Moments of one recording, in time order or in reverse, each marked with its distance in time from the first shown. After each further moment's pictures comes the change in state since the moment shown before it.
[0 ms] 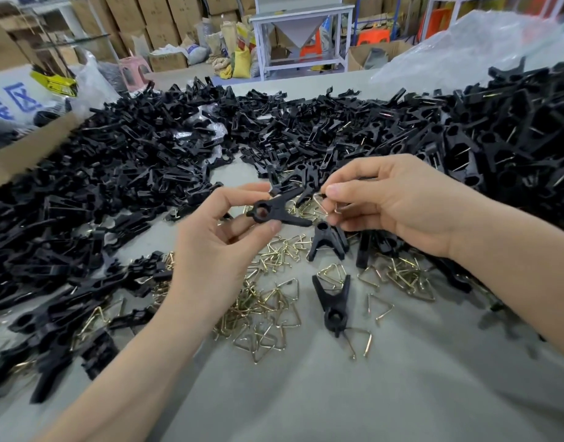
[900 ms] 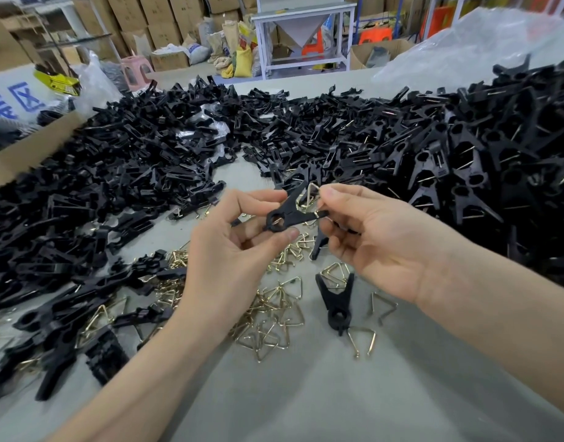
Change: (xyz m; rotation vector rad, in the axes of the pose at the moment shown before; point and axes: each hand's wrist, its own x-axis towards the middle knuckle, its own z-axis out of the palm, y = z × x) left_hand -0.006 -0.001 0.006 -0.032 -0.063 0.078; right_hand -0.010 0.014 0.043 0.513 0.266 0.197
